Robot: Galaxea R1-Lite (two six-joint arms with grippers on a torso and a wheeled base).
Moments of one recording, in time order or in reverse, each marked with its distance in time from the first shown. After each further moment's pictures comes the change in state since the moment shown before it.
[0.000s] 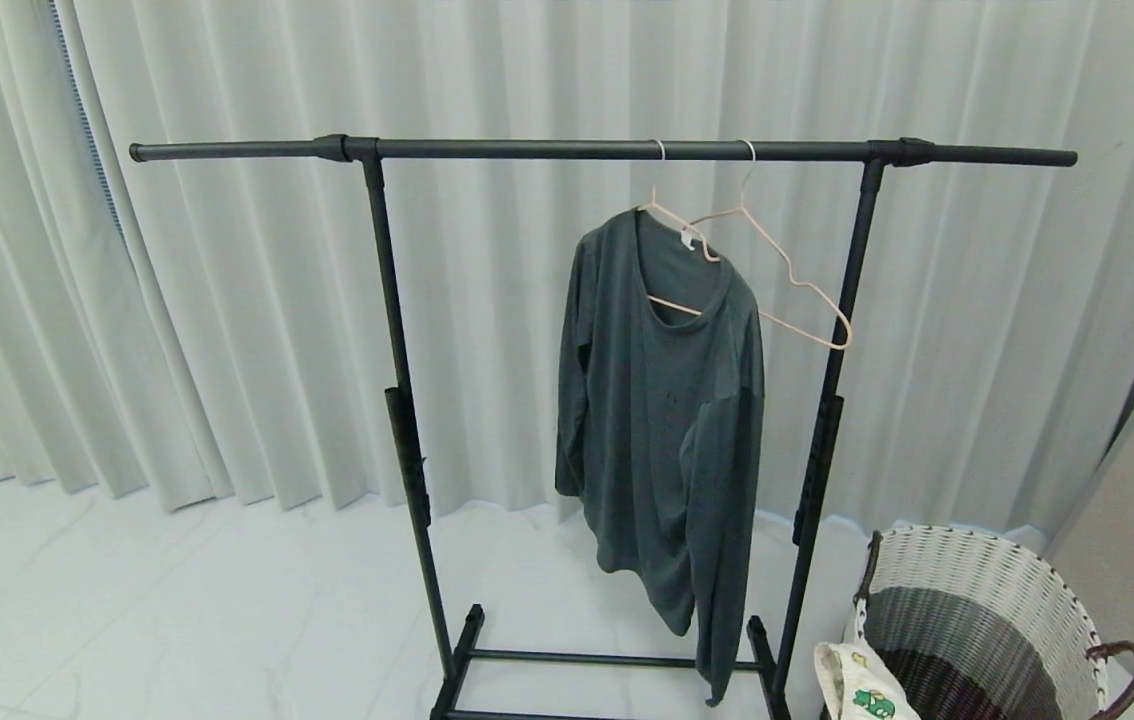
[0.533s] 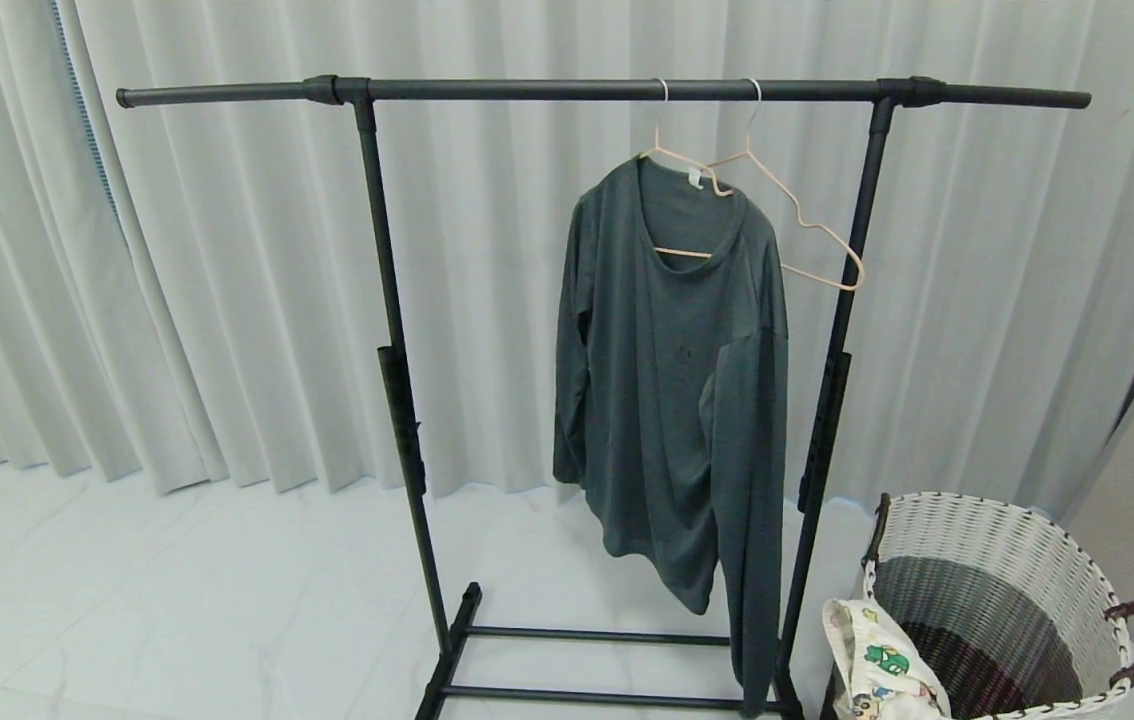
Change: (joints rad) left arm 0.000 -0.020 0.000 0.002 0.000 -0.028; right arm 0.008 0.003 0.000 0.001 0.000 0.000
